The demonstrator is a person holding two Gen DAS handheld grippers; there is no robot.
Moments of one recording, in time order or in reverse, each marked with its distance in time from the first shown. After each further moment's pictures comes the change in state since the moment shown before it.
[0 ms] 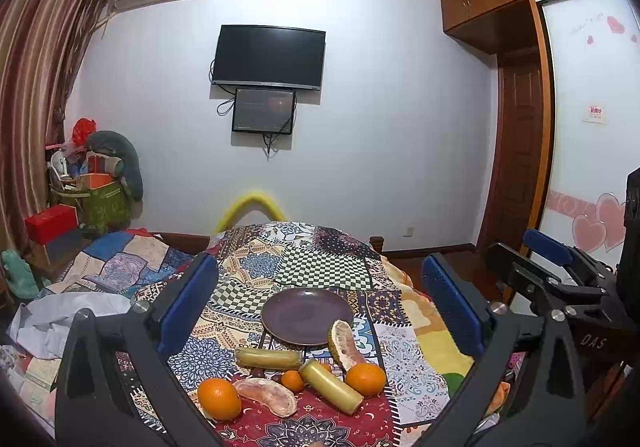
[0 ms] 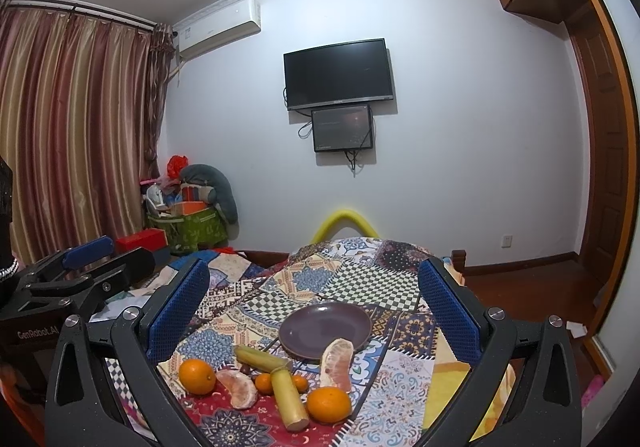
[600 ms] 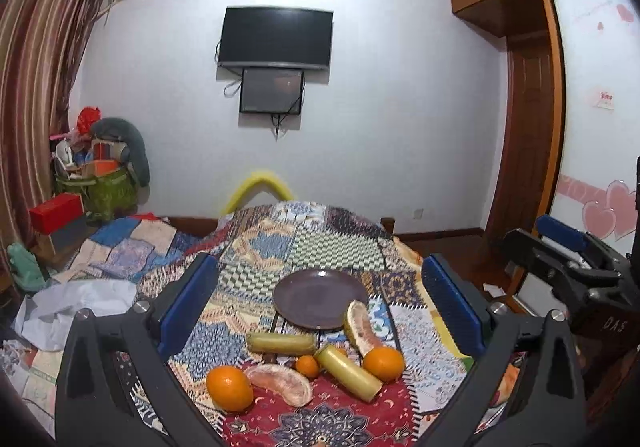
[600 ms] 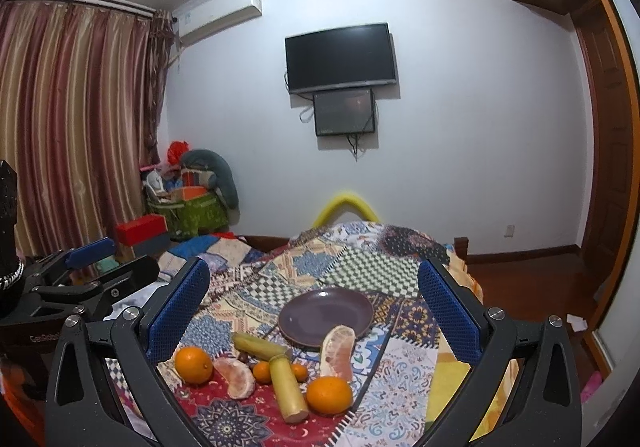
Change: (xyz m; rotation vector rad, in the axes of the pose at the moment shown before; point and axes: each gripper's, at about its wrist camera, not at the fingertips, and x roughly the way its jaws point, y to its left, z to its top) left arm 0.023 0.014 -0.019 -0.001 0.082 0.035; right arm 0.017 -0.003 -0.013 -0.003 0.064 0.003
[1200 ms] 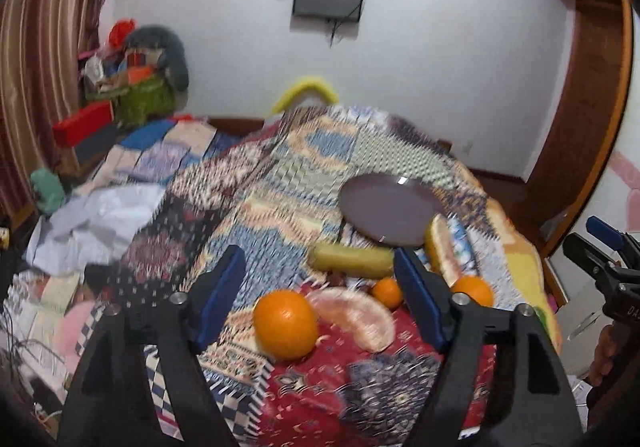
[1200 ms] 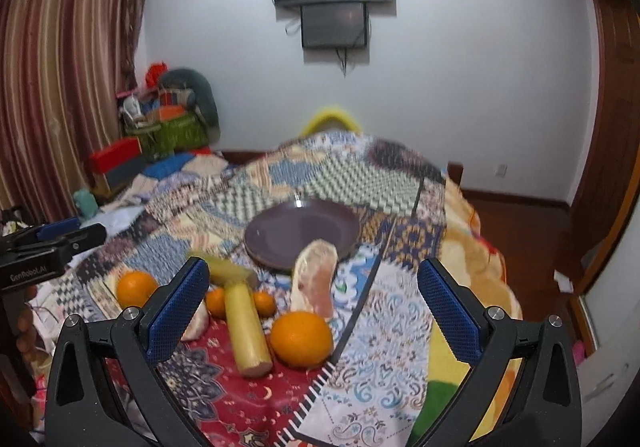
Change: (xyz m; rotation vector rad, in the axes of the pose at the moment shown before) left arm 0.079 0.080 -0.073 -0.113 0.333 0.148; right arm 0.073 -0.023 -0.065 -0.026 0.321 -0.054
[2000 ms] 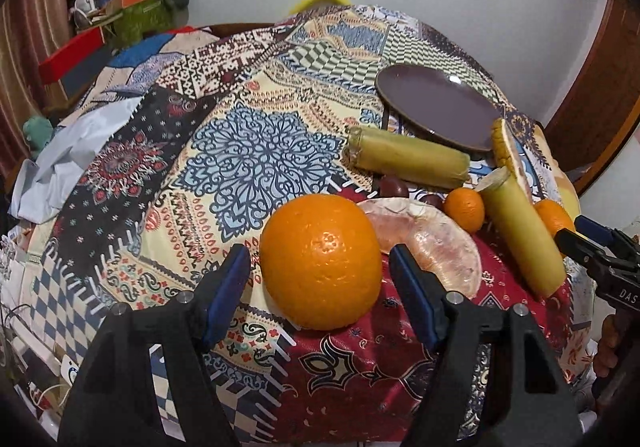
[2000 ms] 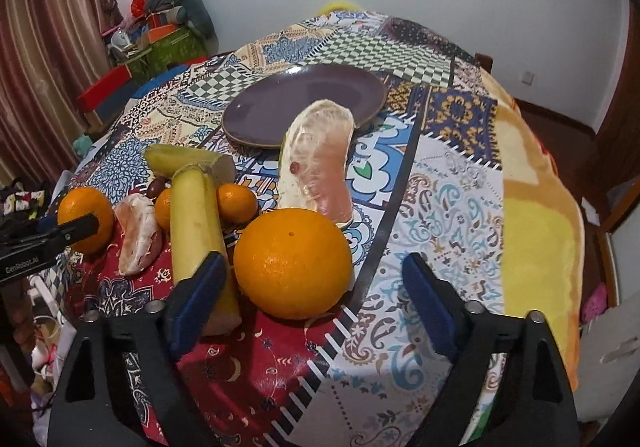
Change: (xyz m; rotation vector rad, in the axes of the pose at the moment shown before) left arm 0.098 0.027 -0.051 -0.021 0.301 0.023; right arm 0.094 -0.010 -0.048 0.064 0.340 0.083
